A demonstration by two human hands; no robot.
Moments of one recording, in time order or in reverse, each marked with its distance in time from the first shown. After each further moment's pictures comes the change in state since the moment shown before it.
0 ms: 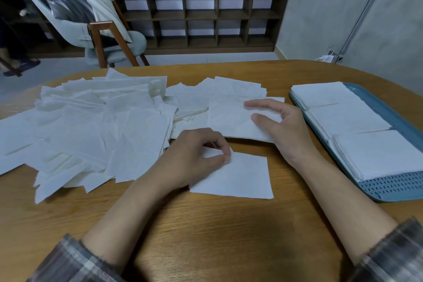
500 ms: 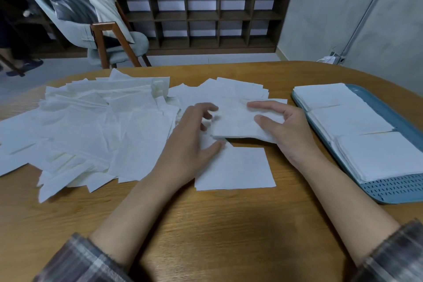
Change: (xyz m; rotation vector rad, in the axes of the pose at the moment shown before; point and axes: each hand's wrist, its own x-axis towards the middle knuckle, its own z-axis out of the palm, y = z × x) left_hand 0.003 -0.007 0.002 0.080 0.284 0.031; right_hand 0.002 0.002 -0.002 0.033 -0.017 0.038
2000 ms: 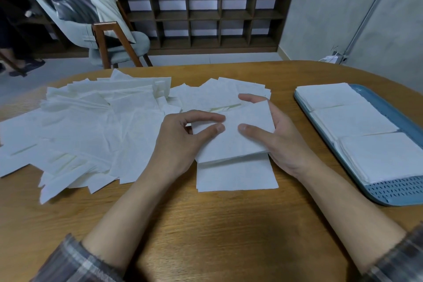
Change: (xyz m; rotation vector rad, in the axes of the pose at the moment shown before) left_hand 0.004 0.010 -0.011 -0.496 0.107 -0.191; right_hand -0.013 -0.011 0.015 0.254 -0.267 0.048
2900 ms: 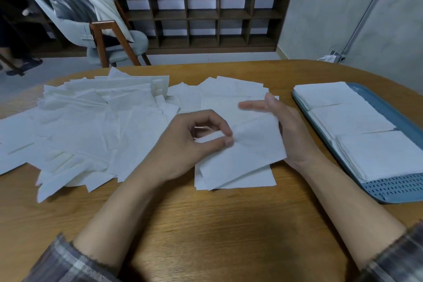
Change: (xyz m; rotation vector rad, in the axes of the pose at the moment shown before) left_hand -0.004 0.013 -0.007 0.108 -0.298 0.158; right_hand 0.006 -0.003 -0.013 -0.055 0.085 0.016
